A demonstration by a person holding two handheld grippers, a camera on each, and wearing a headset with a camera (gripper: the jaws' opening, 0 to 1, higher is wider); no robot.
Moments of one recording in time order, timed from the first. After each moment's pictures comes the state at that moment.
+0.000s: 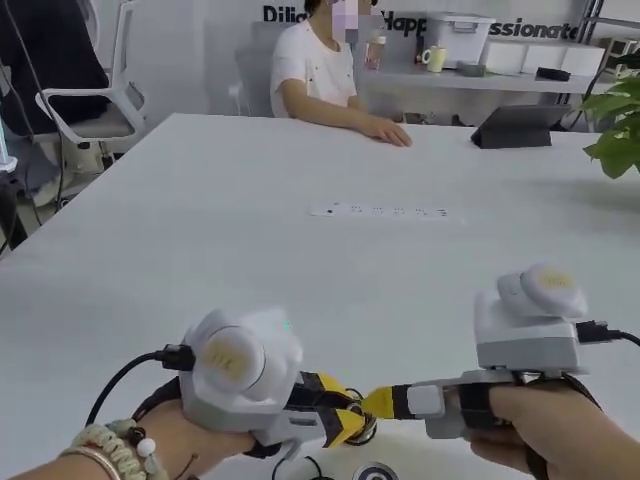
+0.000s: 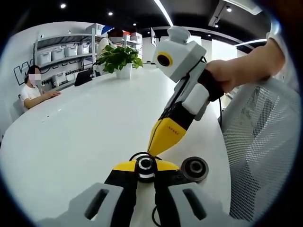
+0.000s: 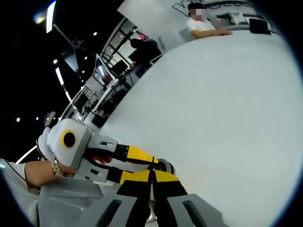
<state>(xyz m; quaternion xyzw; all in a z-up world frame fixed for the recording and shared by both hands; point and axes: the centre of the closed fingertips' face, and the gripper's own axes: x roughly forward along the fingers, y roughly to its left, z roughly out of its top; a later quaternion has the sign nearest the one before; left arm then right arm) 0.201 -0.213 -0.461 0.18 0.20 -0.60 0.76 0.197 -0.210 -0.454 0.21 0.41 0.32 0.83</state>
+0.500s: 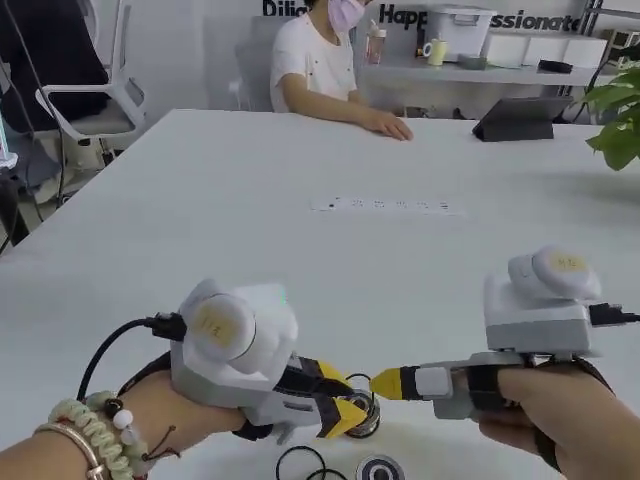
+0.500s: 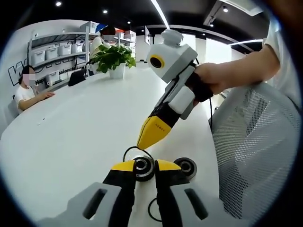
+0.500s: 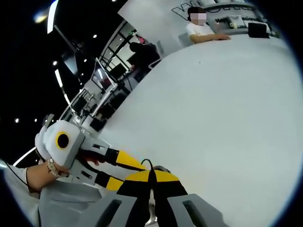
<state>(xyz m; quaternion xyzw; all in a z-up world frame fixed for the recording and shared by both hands) 0.190 -0.205 -0.439 0.18 0.21 -0.63 0.73 0.206 -0.219 -0.440 0.21 0.39 0.31 0.84</state>
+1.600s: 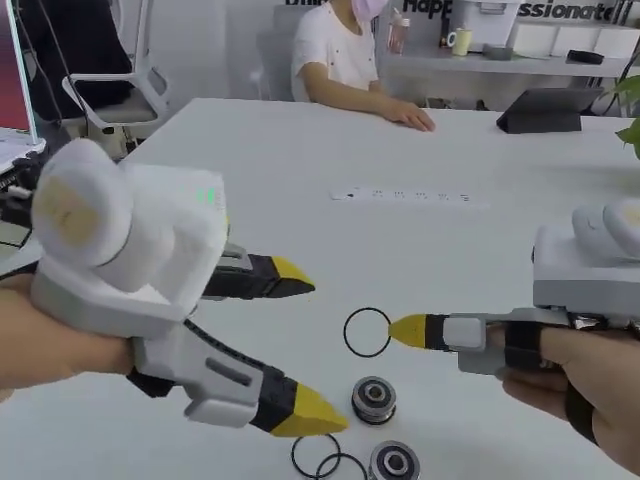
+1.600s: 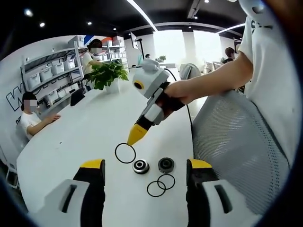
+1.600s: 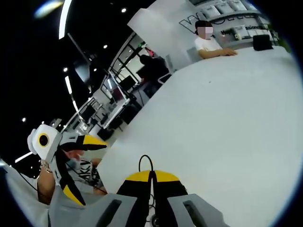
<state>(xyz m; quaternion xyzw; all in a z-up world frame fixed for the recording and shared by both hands) 0.157 -0.148 -0.344 0.24 0.15 -0.63 0.72 0.207 -0.206 -0.389 0.22 0.33 0.34 0.85</state>
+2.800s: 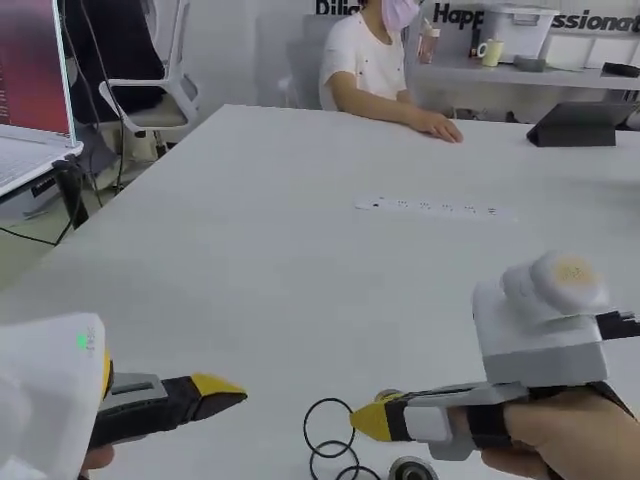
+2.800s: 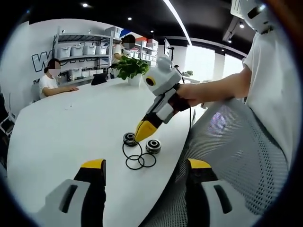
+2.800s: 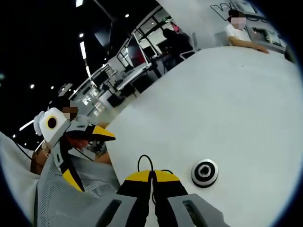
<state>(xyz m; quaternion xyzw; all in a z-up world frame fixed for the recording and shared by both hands) 0.119 -0.096 -0.388 0.11 0.21 -0.55 0.80 0.163 -0.151 -0.431 0.11 0.40 0.43 0.80</state>
